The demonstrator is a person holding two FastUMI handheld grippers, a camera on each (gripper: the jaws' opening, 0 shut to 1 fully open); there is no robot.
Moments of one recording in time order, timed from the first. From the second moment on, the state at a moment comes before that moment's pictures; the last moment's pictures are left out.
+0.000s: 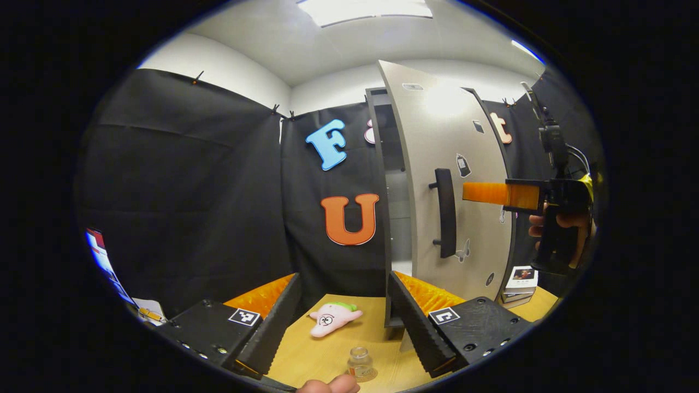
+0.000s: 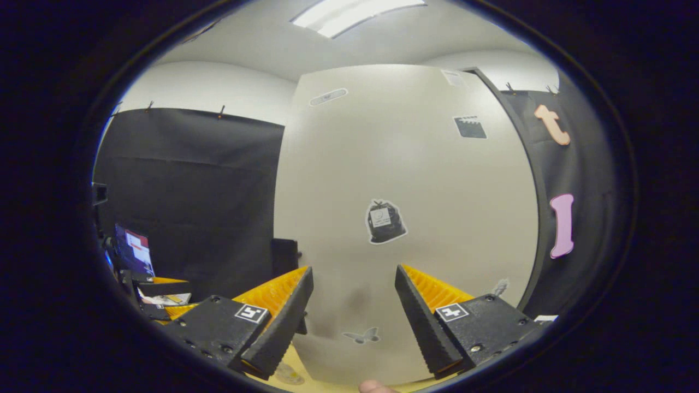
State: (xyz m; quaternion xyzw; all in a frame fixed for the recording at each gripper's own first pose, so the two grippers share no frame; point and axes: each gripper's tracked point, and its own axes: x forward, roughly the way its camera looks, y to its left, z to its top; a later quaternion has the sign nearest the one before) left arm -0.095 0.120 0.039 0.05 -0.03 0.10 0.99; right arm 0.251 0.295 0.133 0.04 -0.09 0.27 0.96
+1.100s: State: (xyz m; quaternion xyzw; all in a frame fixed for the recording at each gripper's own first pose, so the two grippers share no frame) left arm -0.040 0.063 0.036 0.04 -0.04 -0.01 1.00; right arm 0.201 0.247 0.104 0.02 -0.05 0.18 0.98
